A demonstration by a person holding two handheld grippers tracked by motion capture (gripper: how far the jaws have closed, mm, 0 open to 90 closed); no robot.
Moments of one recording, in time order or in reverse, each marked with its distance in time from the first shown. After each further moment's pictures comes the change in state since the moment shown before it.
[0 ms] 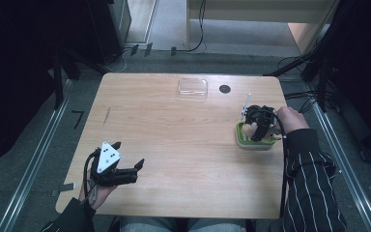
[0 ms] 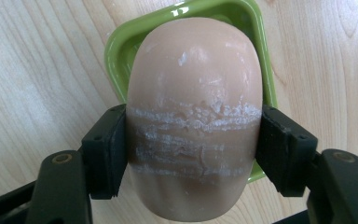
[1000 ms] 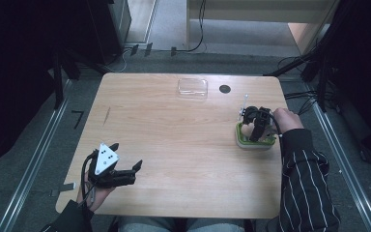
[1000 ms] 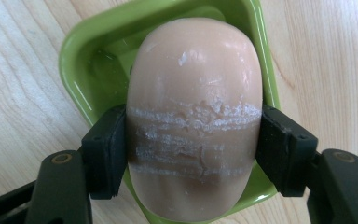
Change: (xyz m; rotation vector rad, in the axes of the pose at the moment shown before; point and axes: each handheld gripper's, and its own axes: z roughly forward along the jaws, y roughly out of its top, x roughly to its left) left arm 0.001 -0.003 -0.004 0.007 0.008 -0.003; right arm -0.010 0.006 0.026 0.038 0.009 0.024
